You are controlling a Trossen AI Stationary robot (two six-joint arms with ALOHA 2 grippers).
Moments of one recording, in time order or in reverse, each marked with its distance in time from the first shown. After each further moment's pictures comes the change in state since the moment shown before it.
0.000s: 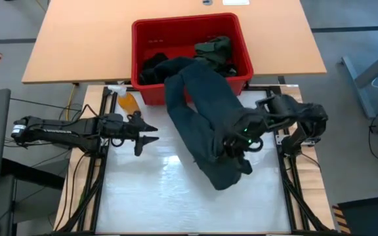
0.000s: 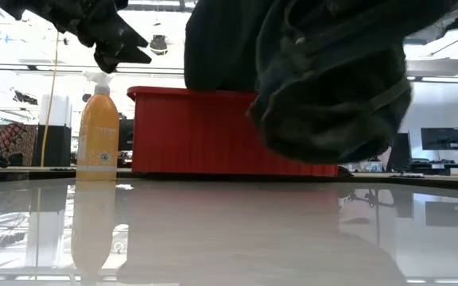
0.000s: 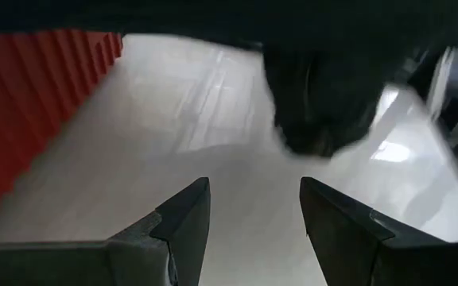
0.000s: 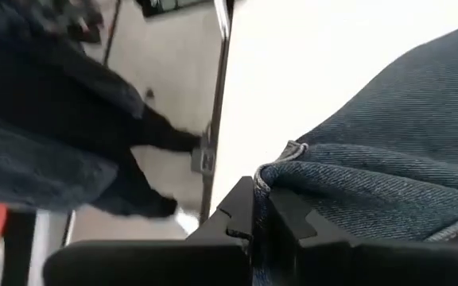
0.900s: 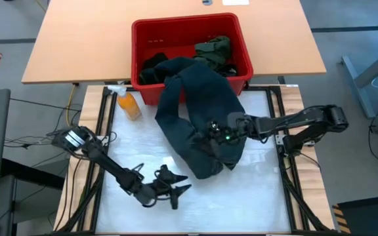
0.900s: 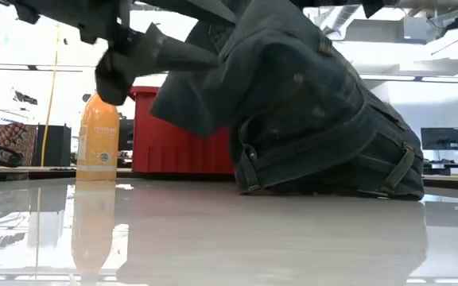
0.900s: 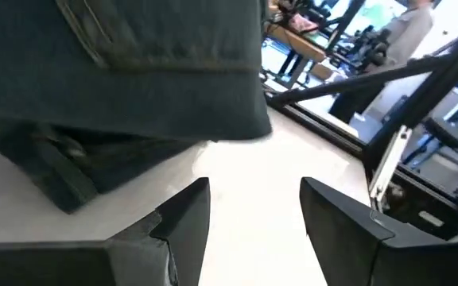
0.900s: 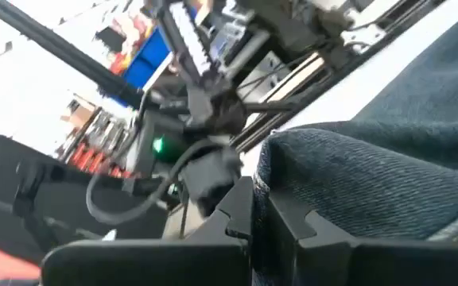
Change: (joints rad) left arm -0.640 1.057 0.276 0.885 -0.793 -0.406; right arm -0.218 -0.354 -1.393 1.689 0.032 0.460
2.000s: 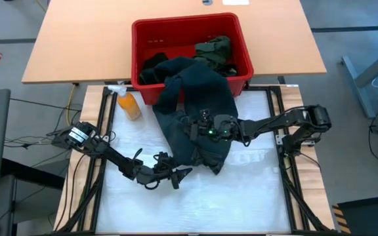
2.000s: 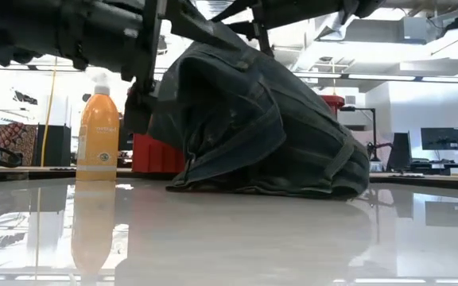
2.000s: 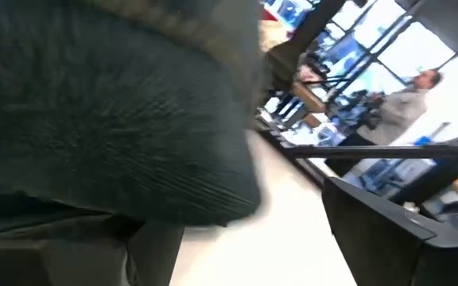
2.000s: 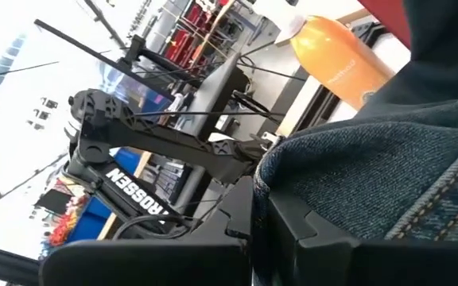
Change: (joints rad) left arm 0.153 -0.013 -0.184 0.314 0.079 -0.062; right arm -0.006 0.217 0.105 0.191 0.480 0.205
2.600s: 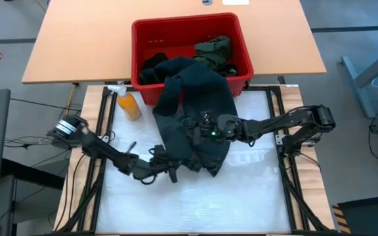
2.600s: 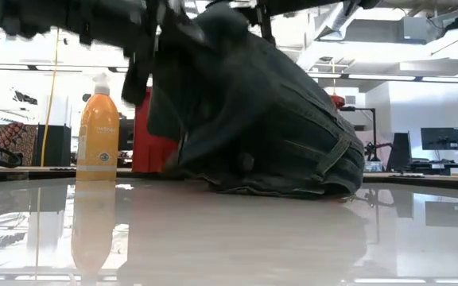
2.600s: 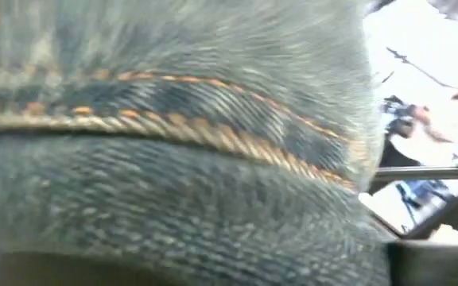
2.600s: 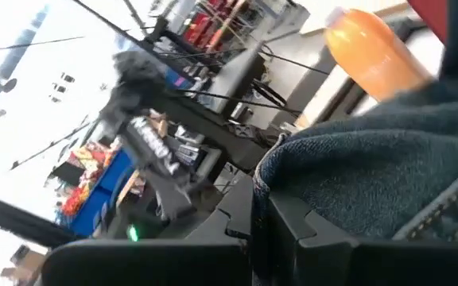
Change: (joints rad) left arm 0.021 -0.216 -0.002 -0.163 -0.034 0.166; right arm 0.026 -0.056 0.006 -0.026 -0.069 -0.091
